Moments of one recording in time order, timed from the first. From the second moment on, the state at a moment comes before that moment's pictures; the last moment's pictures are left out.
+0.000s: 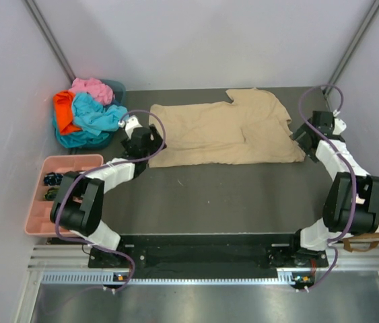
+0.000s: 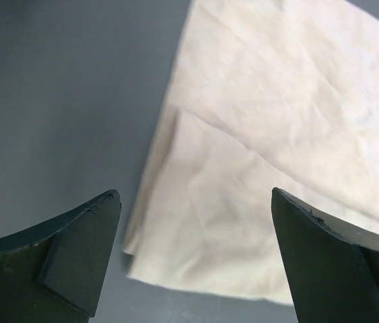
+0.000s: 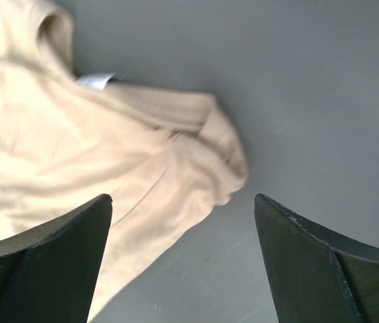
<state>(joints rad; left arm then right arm) -0.29 1.57 0.82 0.19 -0.33 -0.63 -0.17 1.53 1.04 -0.36 0.22 0.69</state>
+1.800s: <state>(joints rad) -0.36 1.71 0.85 0.04 -0.35 -0.70 -0.10 1.69 0.97 -0.32 0.20 0.71</state>
